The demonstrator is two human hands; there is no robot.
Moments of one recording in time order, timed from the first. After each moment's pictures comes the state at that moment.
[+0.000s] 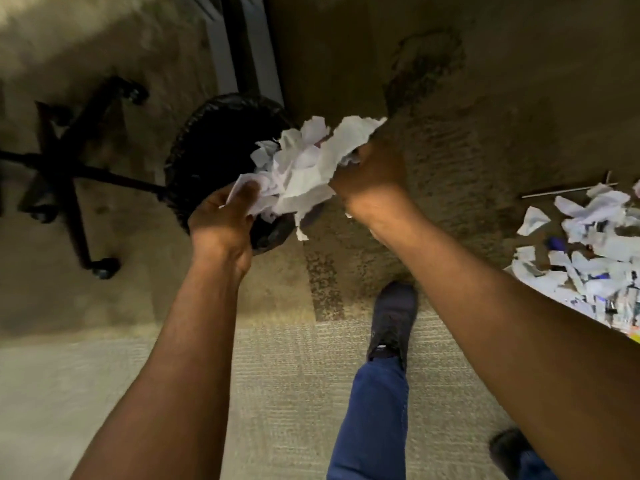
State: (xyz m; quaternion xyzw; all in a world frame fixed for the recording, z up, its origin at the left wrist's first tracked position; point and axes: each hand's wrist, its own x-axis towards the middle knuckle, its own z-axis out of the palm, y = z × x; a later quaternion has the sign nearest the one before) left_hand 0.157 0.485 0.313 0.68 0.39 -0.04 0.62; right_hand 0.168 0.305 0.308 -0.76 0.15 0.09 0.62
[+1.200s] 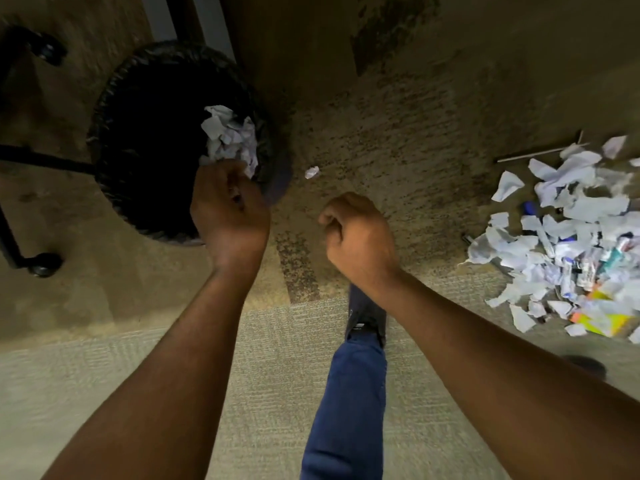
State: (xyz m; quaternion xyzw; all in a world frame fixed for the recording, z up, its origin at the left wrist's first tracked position) left_hand 0.135 0.458 0.254 0.95 0.11 0.08 0.28; right_hand 0.079 0.304 0.217 -0.89 0.03 0.07 0.45
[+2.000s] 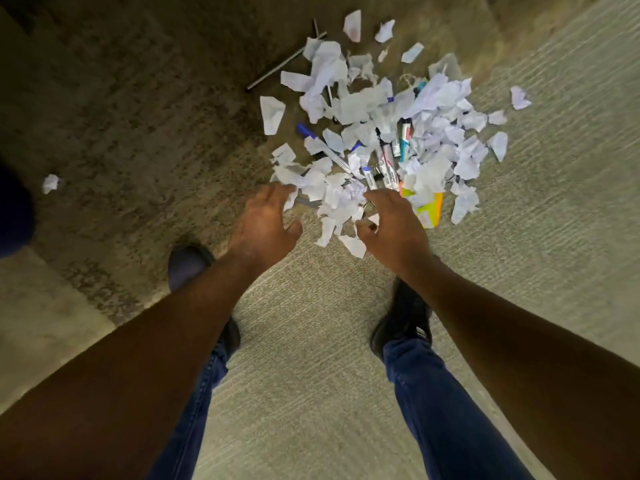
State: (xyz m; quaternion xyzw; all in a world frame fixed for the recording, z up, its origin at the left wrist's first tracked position) left_hand -0.037 0.130 0.079 0.88 -0.24 -0.37 0.17; right_hand -0.168 -0.049 0.080 -0.87 0.32 0.20 0.32
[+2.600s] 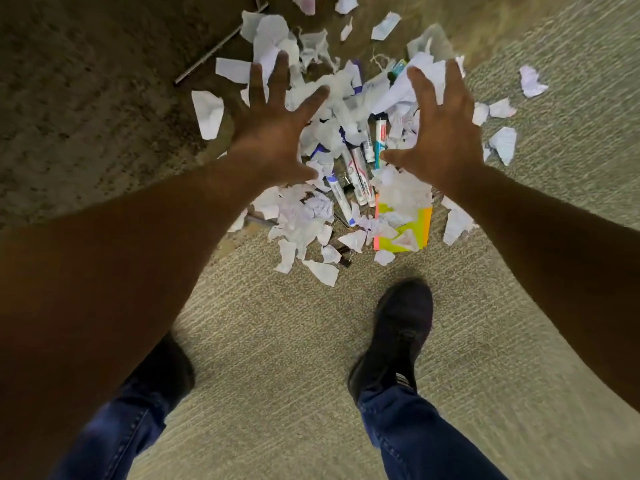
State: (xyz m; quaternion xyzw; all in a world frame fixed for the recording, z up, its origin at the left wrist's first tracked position) left_hand 0.018 -0.026 -0.017 0.86 -0.42 -0.29 -0.05; right_hand -0.131 -0.220 -0.010 -0.91 0.31 0.18 0.19
